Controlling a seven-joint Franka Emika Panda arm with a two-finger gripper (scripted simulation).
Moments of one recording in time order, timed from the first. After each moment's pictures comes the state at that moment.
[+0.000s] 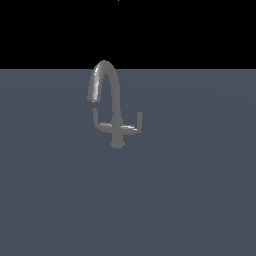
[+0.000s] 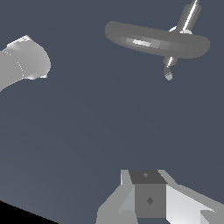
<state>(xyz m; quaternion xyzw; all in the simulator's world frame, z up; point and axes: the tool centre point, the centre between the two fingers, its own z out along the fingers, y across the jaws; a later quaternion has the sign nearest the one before) -0.050 -0.002 0.450 0.67 0.66 -0.32 0.13</state>
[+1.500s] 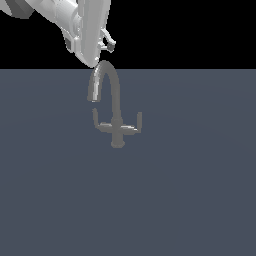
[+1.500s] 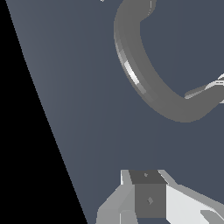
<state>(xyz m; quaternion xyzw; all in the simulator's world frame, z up) 0.051 0.050 0.348 0.28 0.83 -0.49 0.02</state>
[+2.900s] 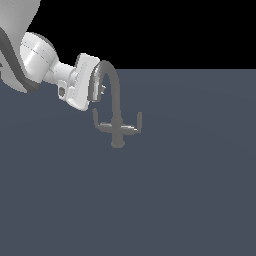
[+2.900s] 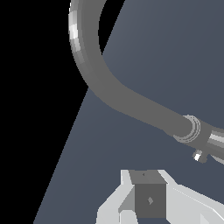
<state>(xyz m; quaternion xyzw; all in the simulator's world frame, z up) 0.096 0.097 0.213 -0.08 0.80 -0.57 -0.17</state>
